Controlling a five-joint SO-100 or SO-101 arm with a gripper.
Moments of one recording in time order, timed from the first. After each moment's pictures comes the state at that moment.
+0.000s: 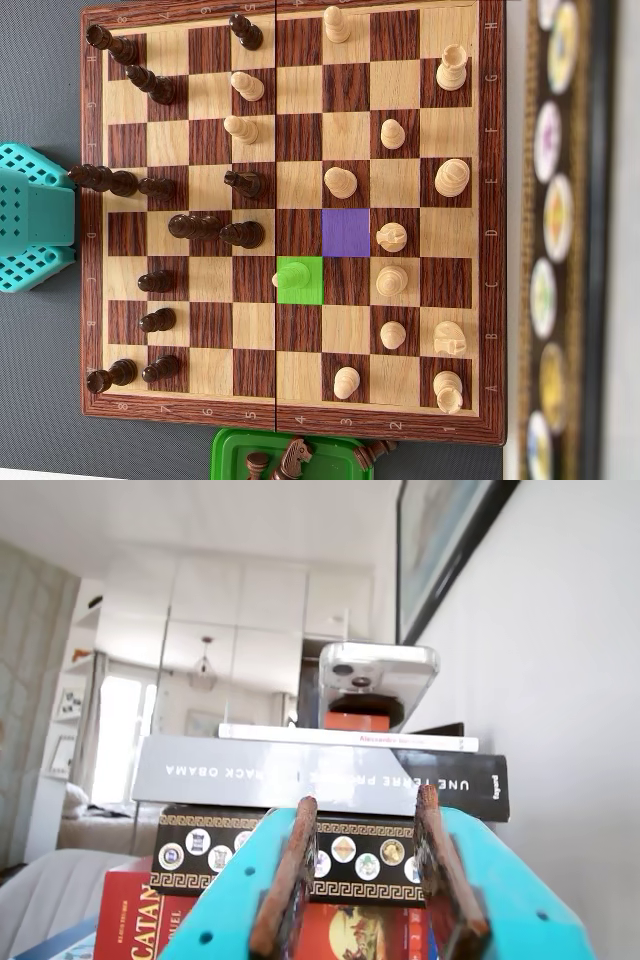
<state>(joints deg) -0.4 191.1 175.8 -35.7 88.9</state>
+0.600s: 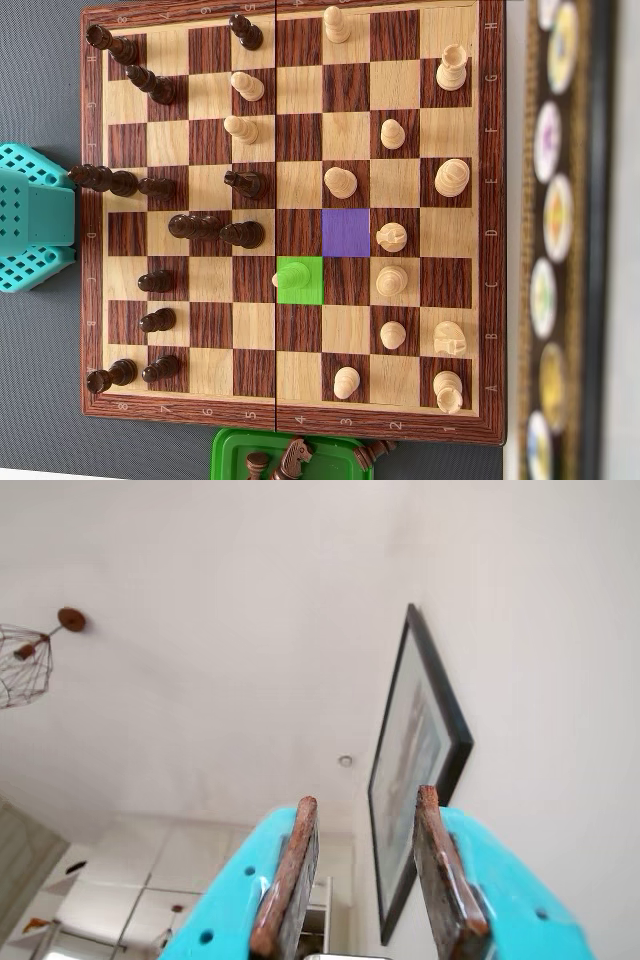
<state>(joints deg) -0.3 192.4 179.9 -77.5 87.5</state>
